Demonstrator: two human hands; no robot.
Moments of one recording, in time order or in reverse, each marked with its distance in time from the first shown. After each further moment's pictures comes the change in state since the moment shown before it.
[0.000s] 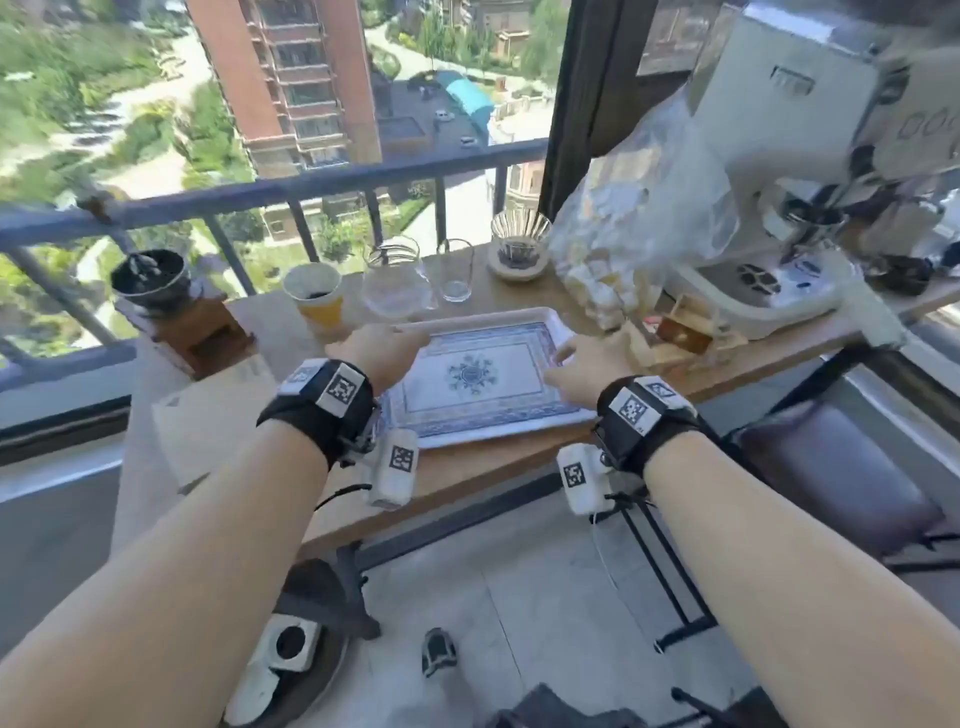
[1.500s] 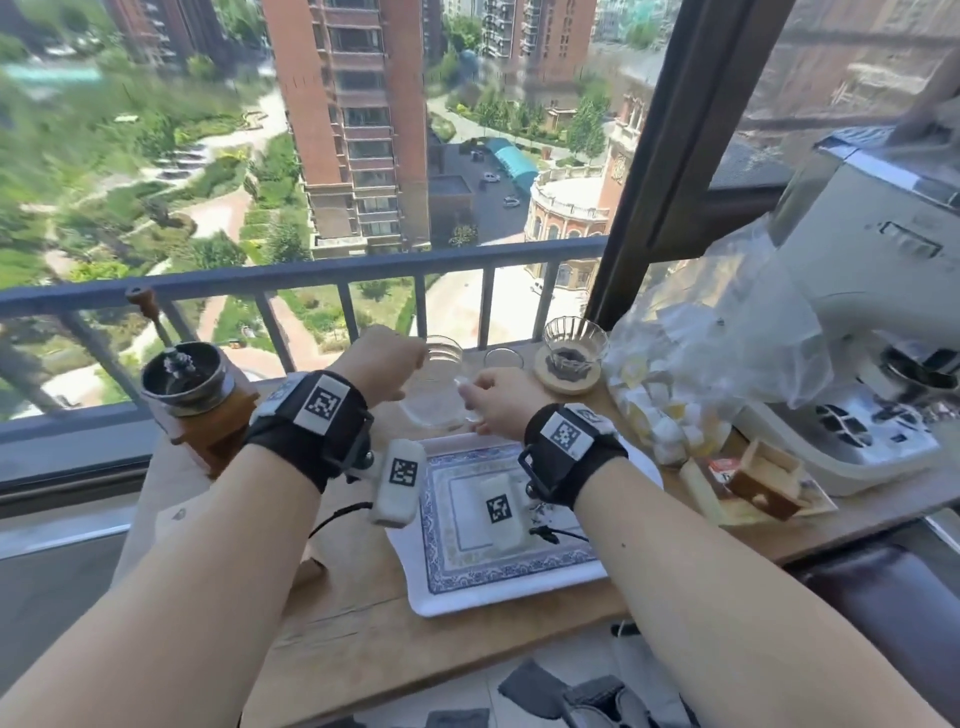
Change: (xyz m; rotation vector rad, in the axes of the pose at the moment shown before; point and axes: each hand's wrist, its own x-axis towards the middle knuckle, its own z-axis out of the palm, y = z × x) left_hand -0.010 0.007 -0.006 -0.344 0.003 -0.086; right_hand -0.009 -0.058 0.052 0.289 -0.310 -0.221
